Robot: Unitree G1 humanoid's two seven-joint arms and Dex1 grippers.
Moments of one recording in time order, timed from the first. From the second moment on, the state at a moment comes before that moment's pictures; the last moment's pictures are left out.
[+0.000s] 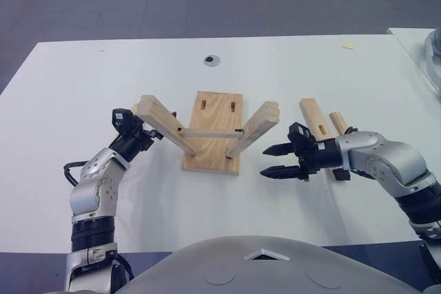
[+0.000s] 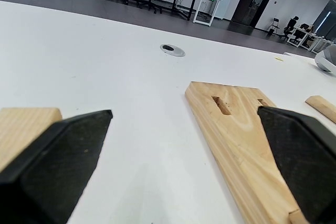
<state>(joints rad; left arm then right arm) 0.06 0.32 0.26 -0.04 -0.50 0.38 -0.62 -0.20 -0.81 0.34 -0.24 0.67 0.77 1.01</state>
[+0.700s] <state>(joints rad) 0.02 0.59 0.17 -0.46 -0.74 0.78 -0.67 -0.19 -0.51 0.04 -0.15 0.50 0.62 0.62</state>
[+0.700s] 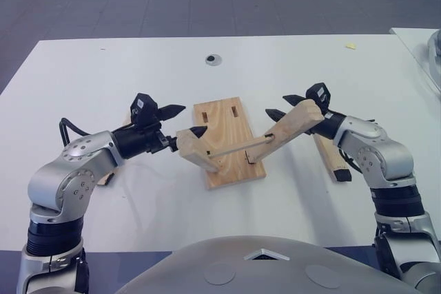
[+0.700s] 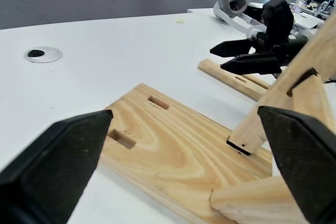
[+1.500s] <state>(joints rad) 0.25 0.20 0.20 -0.48 -0.33 0.33 -0.15 -0.14 -0.83 0.06 -0.88 -0.09 0.30 0.44</state>
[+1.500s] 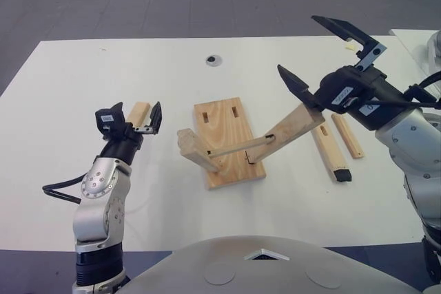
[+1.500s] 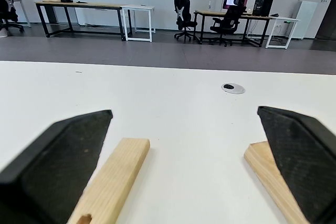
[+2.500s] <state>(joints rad) 0.18 0.08 0.13 -0.34 -0.28 0.23 -0.12 -0.99 -0.78 0.12 -0.17 0.60 0.69 1.05</state>
